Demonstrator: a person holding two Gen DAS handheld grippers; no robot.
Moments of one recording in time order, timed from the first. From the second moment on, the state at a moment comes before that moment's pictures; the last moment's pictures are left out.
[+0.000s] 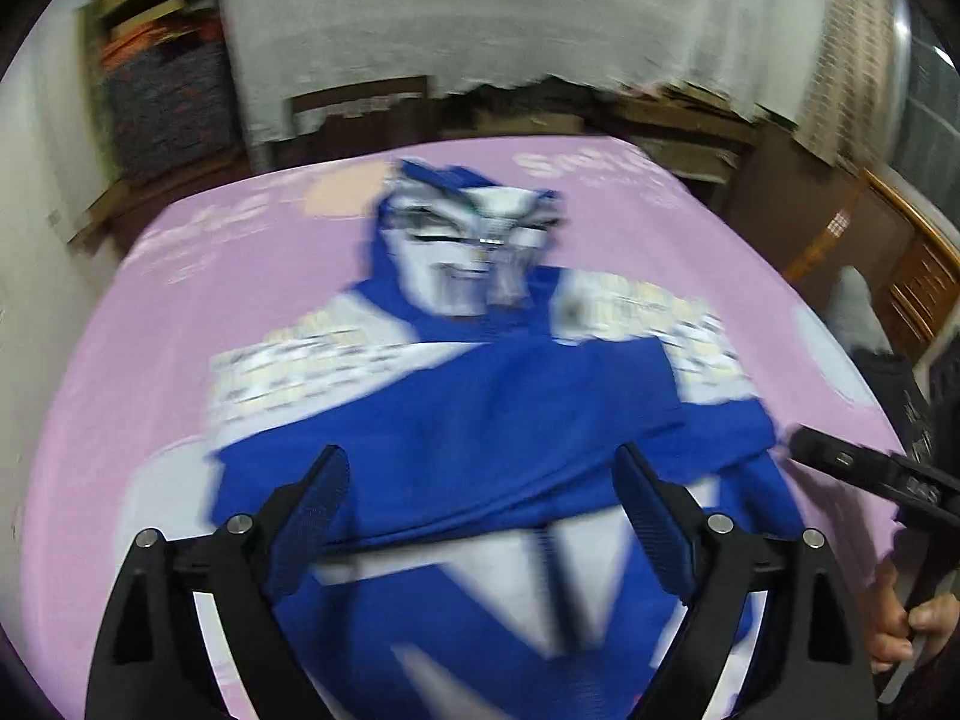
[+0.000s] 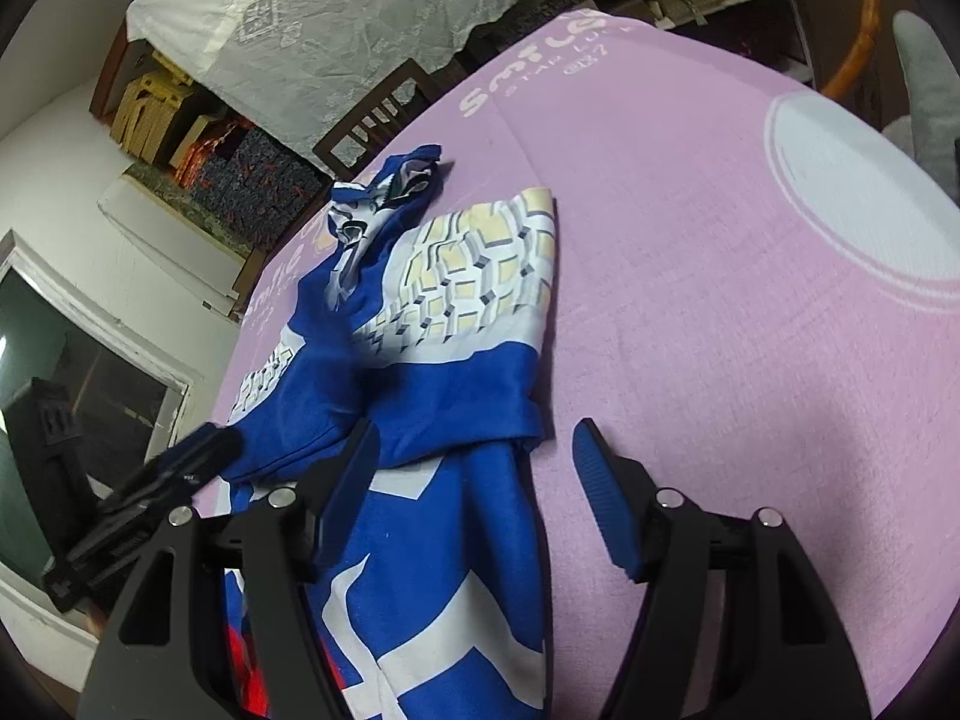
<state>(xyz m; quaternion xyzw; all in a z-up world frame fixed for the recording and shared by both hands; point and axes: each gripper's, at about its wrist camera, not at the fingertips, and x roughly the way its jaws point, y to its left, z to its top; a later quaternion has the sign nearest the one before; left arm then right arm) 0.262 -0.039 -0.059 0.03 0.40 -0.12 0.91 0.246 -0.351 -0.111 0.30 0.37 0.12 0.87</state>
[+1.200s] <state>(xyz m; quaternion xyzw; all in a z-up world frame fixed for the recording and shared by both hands) 0.331 0.063 -0.116 -0.04 0.46 -0.03 0.89 0.338 -0.285 -0.107 0.14 0.42 0.07 0.89</state>
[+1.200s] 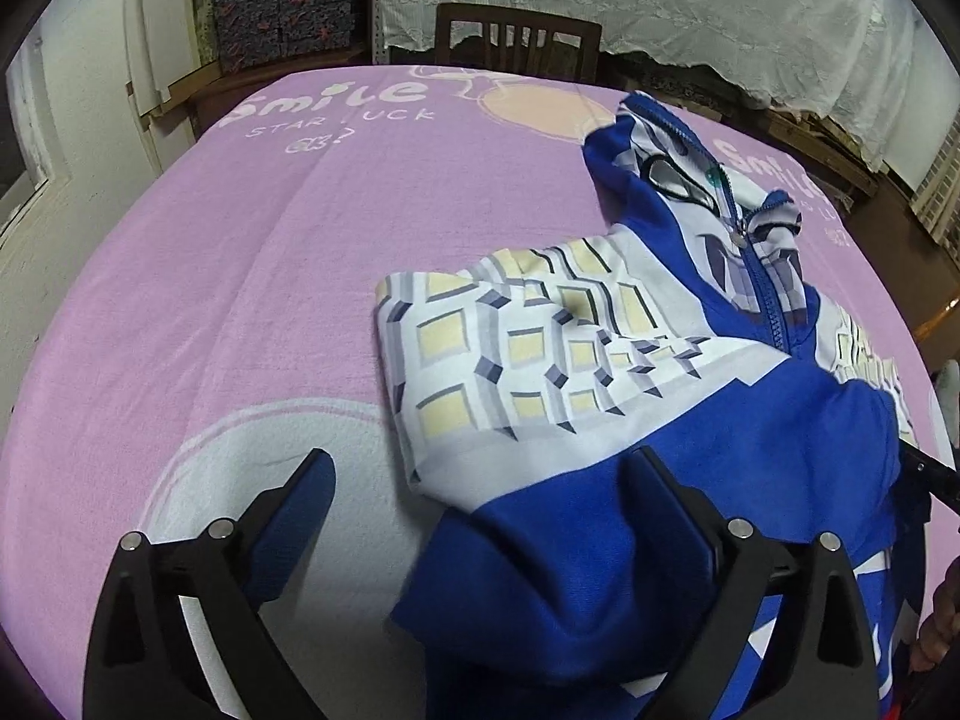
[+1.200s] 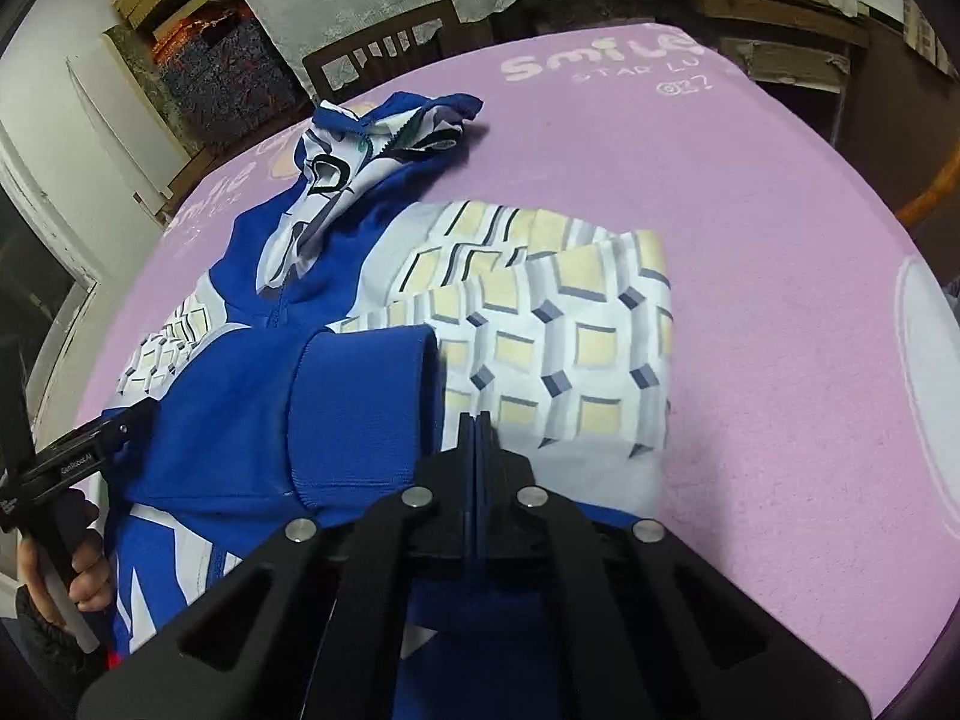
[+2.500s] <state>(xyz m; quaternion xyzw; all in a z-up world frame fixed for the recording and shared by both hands) 0.302 -0.010 -0.116 0.07 0.42 -0.11 0.90 0.312 -0.196 -0.074 0.10 0.38 0.21 0.90</state>
